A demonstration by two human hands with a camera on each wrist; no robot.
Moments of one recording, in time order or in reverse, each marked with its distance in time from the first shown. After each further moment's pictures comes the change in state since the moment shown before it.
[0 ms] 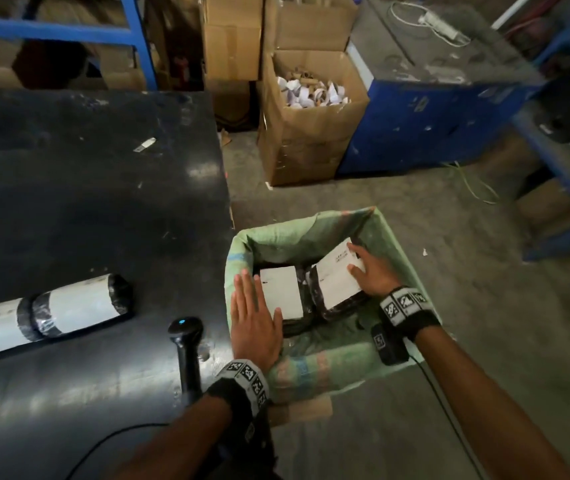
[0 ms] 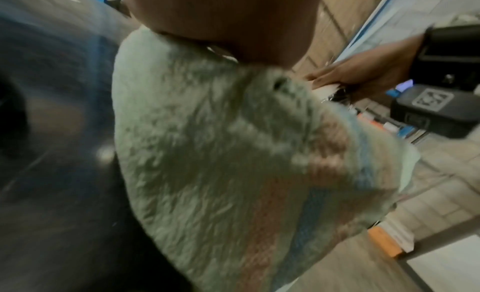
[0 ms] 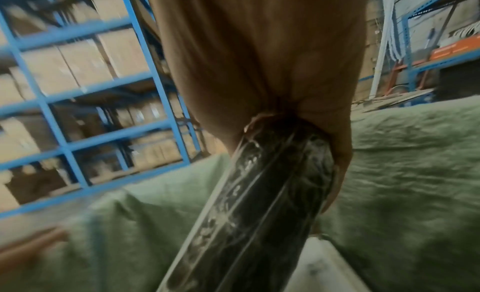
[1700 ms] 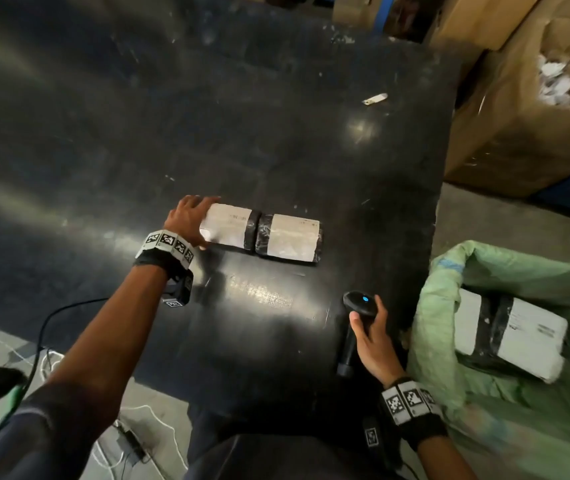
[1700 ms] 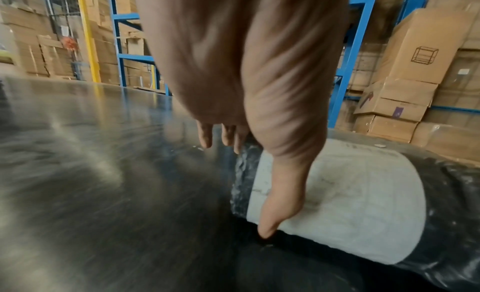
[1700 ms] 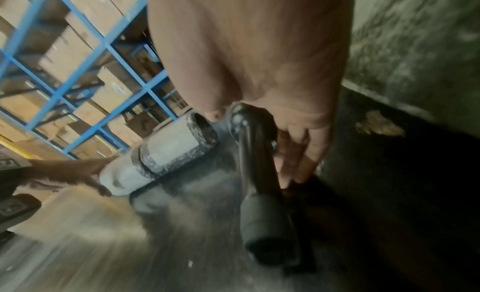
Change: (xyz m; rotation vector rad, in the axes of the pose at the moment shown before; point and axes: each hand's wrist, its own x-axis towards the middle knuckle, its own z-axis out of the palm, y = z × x) left_hand -0.008 -0.454 -0.220 0.156 -0.159 -0.478; right_hand -0.106 -0.220 0.269 0.434 -0.278 -0.008
